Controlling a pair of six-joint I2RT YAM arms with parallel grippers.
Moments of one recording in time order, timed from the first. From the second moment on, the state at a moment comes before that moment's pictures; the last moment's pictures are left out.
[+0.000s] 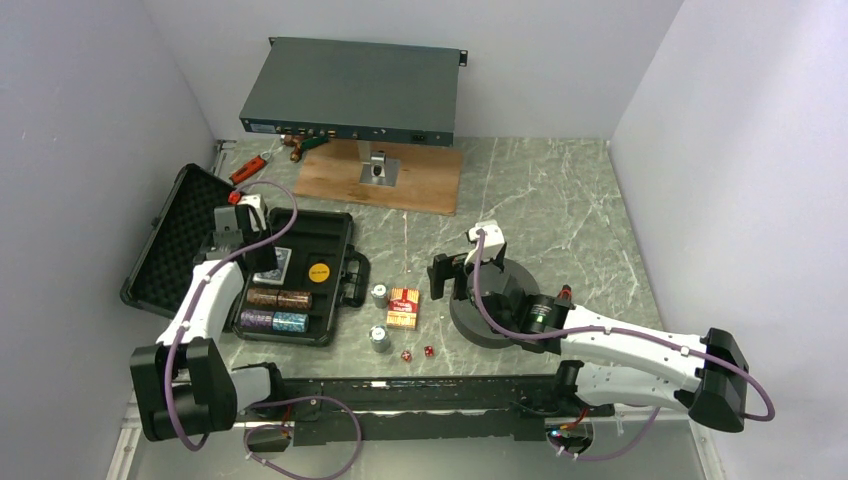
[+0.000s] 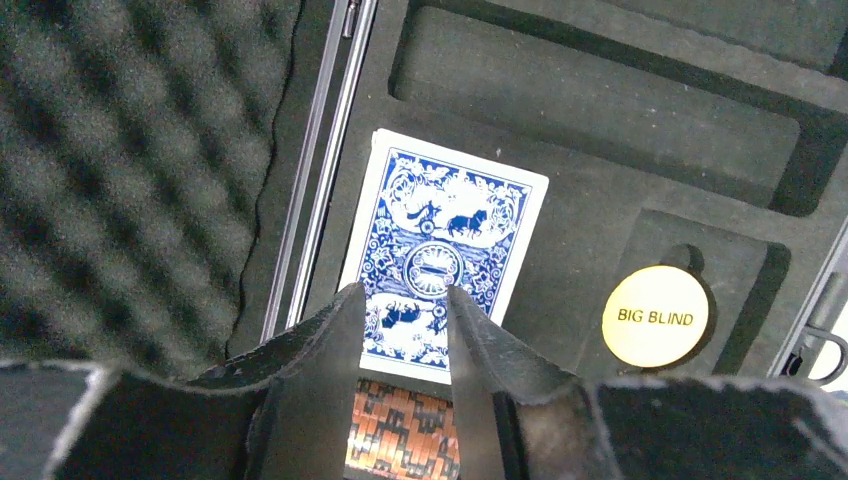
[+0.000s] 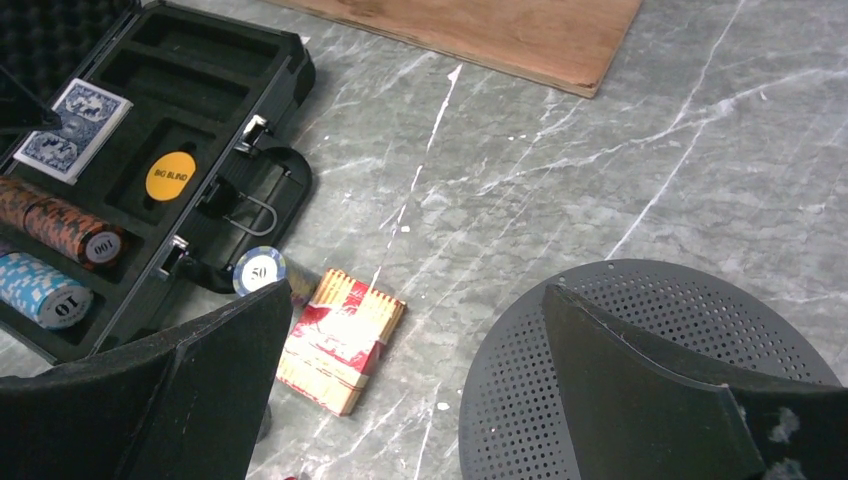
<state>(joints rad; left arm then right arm) 0.14 1.18 0.76 -0.45 -0.03 -0.05 1.12 1.00 0.69 -0.07 0.67 0.44</state>
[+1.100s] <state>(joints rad) 0.18 1.18 0.79 -0.46 0.02 -0.04 1.12 0.94 0.65 -0.09 0.66 0.45</state>
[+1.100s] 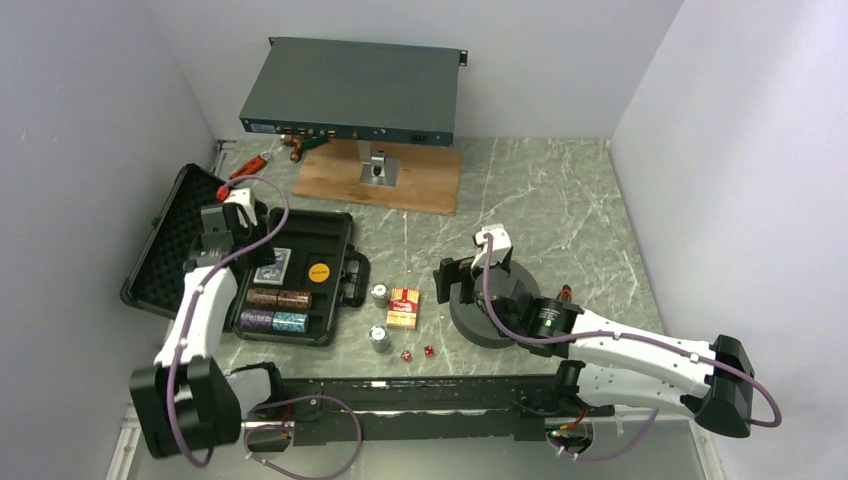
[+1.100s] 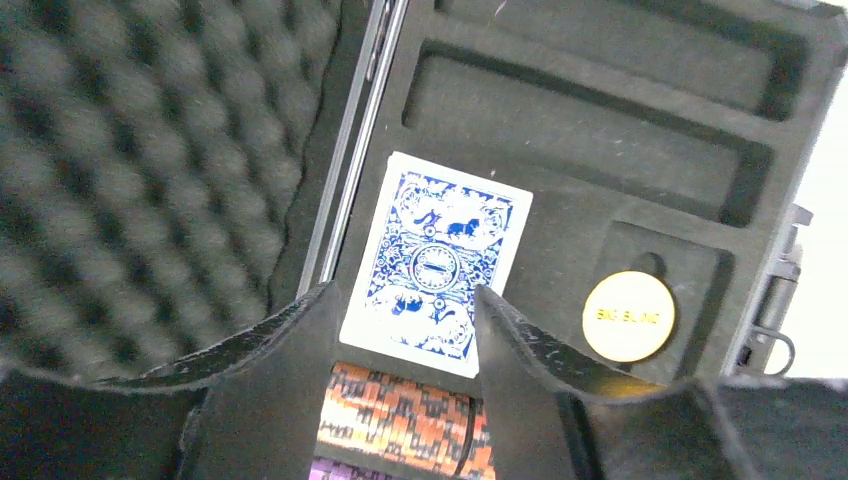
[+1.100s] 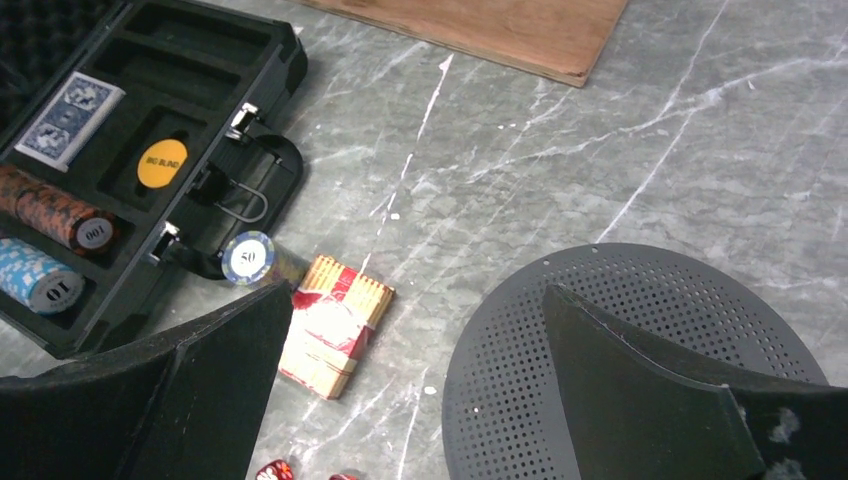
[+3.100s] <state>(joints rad) 0.11 0.74 0.89 -0.55 0.11 -0.17 1.12 1.92 1.39 -0.41 0.20 0.23</state>
